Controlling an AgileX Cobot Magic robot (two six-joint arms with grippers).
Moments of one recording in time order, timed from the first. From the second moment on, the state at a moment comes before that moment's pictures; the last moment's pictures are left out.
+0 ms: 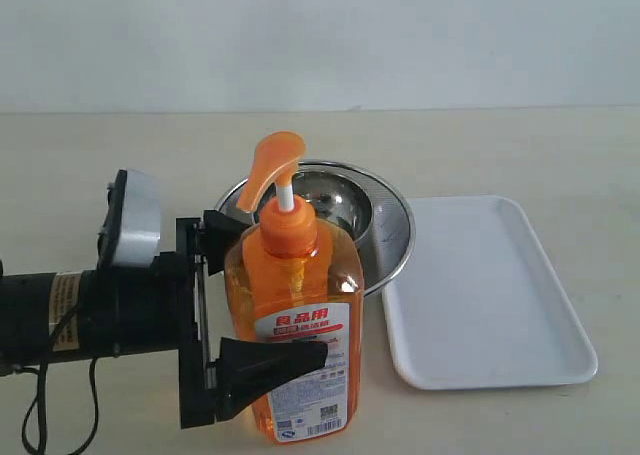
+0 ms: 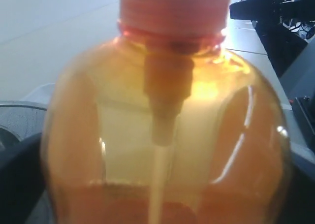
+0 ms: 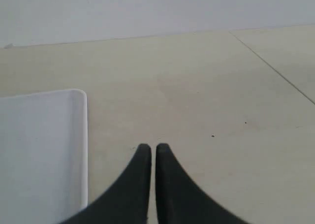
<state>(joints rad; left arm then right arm) -0.37 1.78 -0.46 1.01 -1.21 -0.32 -0.14 0.02 0.00 -0.05 0.33 0.08</state>
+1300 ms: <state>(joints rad) -0.37 1.81 -0.51 1.01 -1.22 -0.38 -0.14 0.02 0.00 -0.05 0.33 0.08</state>
